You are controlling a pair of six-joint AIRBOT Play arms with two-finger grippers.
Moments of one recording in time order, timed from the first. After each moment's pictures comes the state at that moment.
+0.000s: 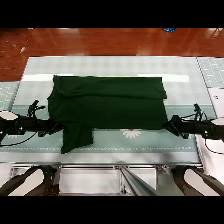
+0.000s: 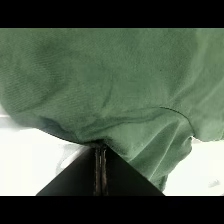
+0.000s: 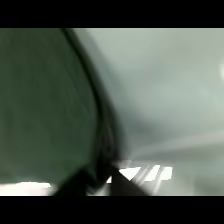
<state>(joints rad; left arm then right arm) 0.32 -1.10 0.47 0.88 -1.08 -1.29 -0.40 -1.11 0.42 -0.79 0.97 1.30</state>
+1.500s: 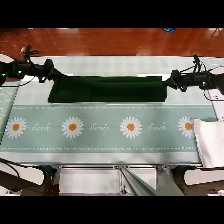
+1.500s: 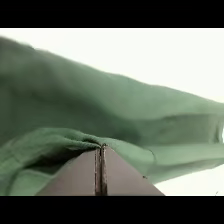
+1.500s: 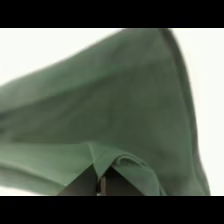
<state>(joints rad) 0.24 -1.77 1.50 0.72 -1.13 -1.38 -0.26 -1.62 1.23 -0.69 0.99 1.26</state>
